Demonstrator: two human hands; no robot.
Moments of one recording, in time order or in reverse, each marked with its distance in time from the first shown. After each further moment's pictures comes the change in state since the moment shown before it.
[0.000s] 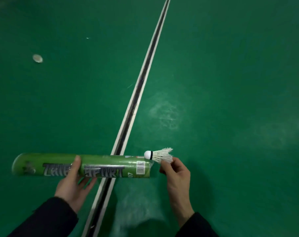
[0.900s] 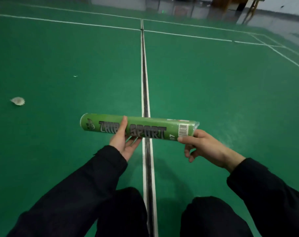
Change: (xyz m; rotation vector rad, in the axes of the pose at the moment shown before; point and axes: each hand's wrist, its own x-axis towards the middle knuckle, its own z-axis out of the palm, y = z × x) left_hand 0.112 0.288 0.128 -0.093 -0.622 -0.191; right_hand 0.045 -0.218 0.245 -0.554 -0.403 0.025
